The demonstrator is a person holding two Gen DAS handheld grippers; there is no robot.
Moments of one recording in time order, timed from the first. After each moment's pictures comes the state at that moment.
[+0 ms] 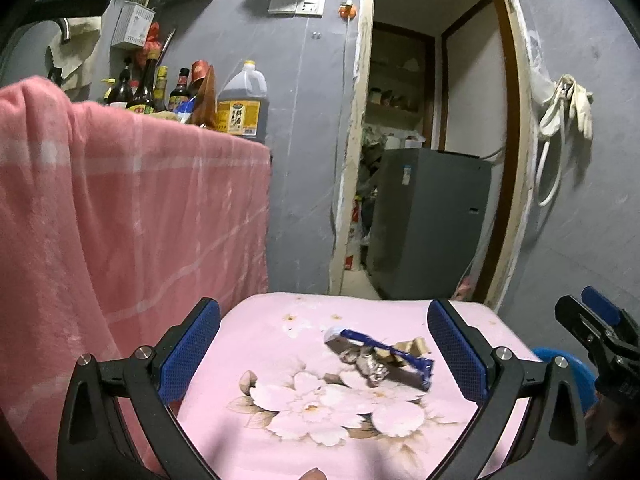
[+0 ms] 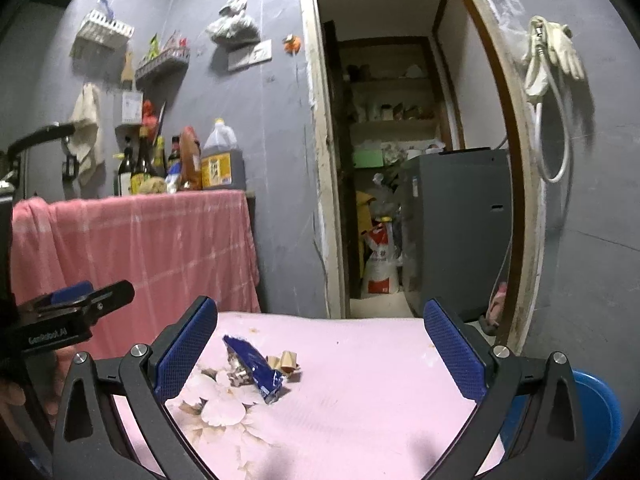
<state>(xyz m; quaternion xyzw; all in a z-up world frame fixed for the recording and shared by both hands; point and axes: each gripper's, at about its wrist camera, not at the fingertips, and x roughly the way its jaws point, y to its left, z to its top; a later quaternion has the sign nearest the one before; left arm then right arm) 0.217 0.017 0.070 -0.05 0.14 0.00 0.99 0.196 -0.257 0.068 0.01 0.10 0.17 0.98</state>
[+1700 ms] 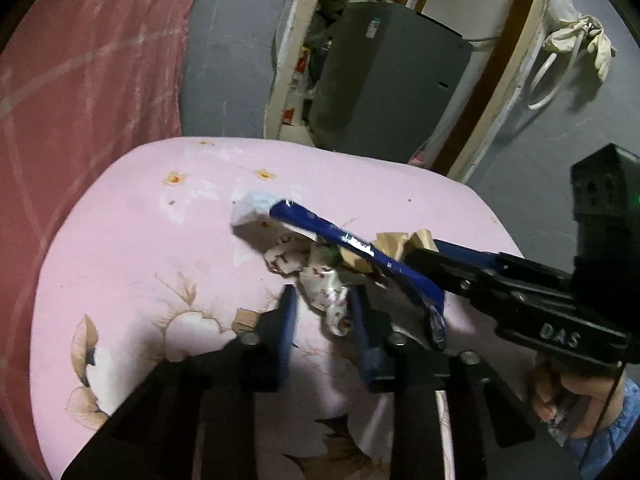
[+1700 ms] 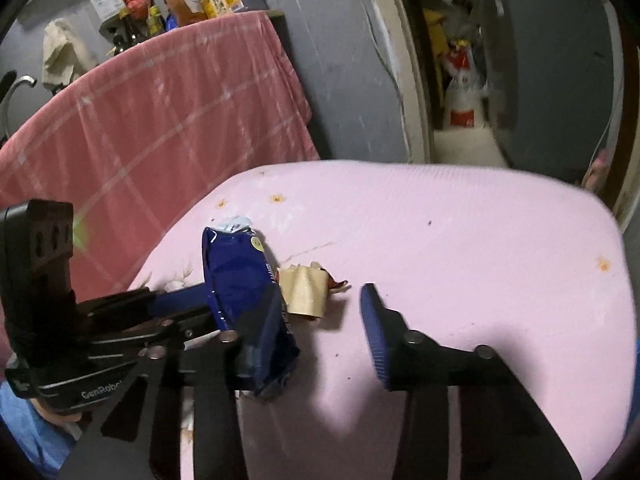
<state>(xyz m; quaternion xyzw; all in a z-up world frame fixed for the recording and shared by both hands) 0.346 -0.003 -0.014 -0.10 0.40 -0.15 0.90 0.353 -0.215 -0.018 0.04 0.42 0.32 0.85</state>
